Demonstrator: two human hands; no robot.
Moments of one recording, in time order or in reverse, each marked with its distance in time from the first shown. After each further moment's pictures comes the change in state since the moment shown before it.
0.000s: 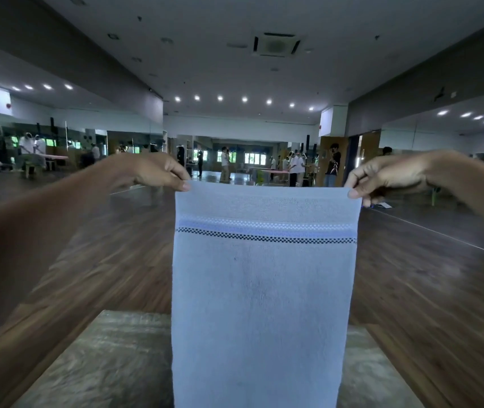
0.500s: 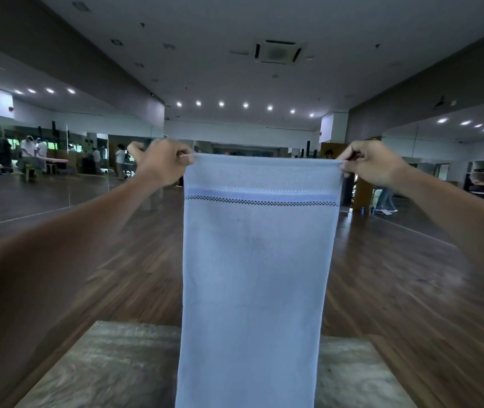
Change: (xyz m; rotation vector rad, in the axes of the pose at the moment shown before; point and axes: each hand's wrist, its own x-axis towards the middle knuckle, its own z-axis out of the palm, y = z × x) left_hand 0.051 0.005 0.014 0.192 0.878 0.009; right_hand 0.049 -0.012 0.005 -0.125 0.707 -0.248
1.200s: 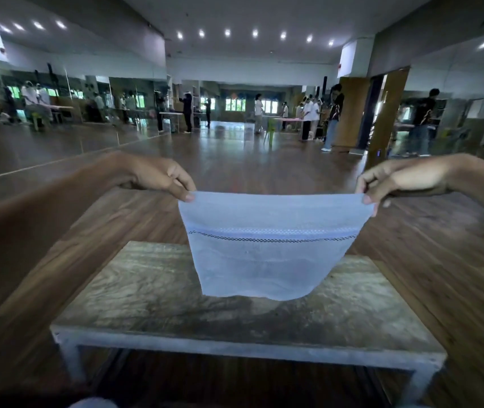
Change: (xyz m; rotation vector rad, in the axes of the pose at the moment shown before) left_hand -0.145 -0.049 -0.031 -0.277 -1.242 0.009; right_hand -0.142 0.041 0.030 0.092 -0.925 0.202
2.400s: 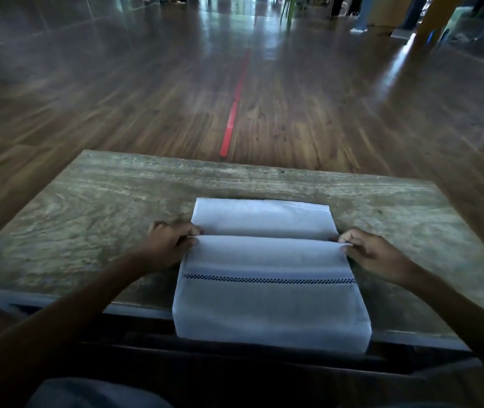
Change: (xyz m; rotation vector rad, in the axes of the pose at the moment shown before) left_hand 0.186 -0.227 0.289 0.055 0.273 -0.100; right_hand 0.222 0.255 0.255 0.134 0.264 0.000
